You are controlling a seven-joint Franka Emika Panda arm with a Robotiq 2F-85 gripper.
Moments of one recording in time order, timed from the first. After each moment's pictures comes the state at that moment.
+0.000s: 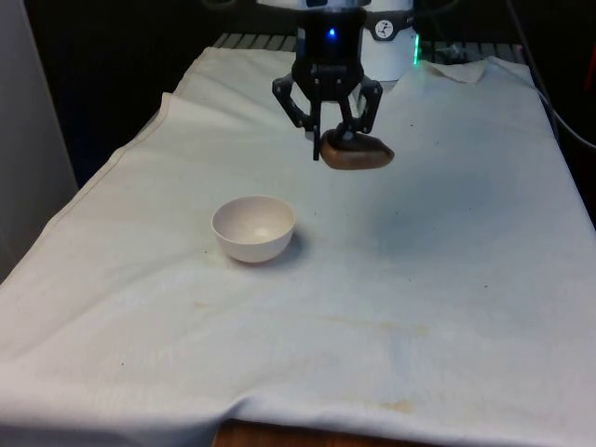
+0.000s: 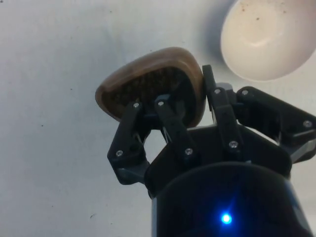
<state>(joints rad) 0.01 0.41 -0.09 -1.85 0.01 2.40 -0.28</state>
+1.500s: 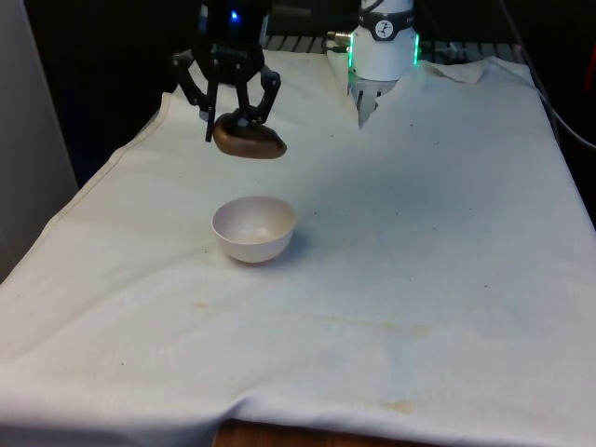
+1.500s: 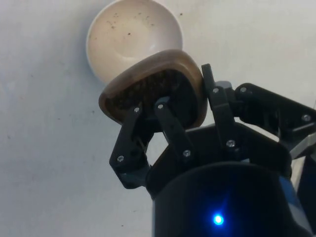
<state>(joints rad) 0.00 0.45 -0.25 -1.75 -0.13 2.40 -0.37</state>
